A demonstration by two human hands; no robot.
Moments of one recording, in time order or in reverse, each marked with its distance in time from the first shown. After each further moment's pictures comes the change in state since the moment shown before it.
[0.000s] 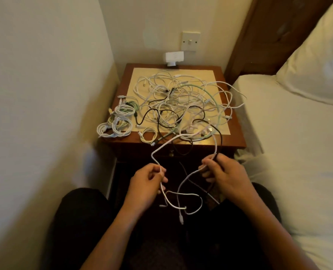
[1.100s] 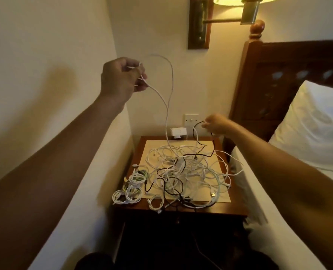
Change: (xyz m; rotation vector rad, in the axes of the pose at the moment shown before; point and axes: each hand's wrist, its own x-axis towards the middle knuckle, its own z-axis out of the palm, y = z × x) left_hand 0.068 0.392 -0.139 -0.109 0.382 0.771; right_hand 0.243 -0.220 -0.117 -0.463 -0.006 -0.101
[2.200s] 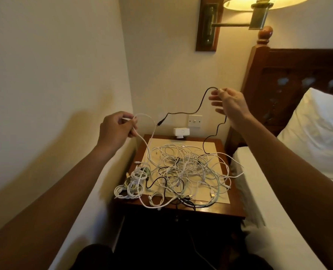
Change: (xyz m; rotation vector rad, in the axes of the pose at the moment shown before) left_hand -0.076 -0.098 -0.044 0.224 0.015 -0.107; right_hand -0.059 -0.044 -0.042 0.745 0.276 -0.263
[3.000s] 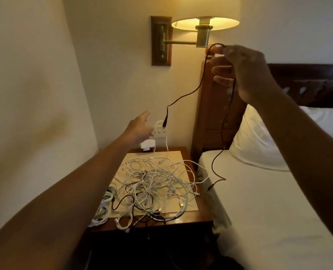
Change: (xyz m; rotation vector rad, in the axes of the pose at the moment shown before) left_hand 0.056 0.057 0.166 0.226 -0.499 0.050; right_hand -0.030 -0.117 -0.123 -0.037 0.124 -0.268
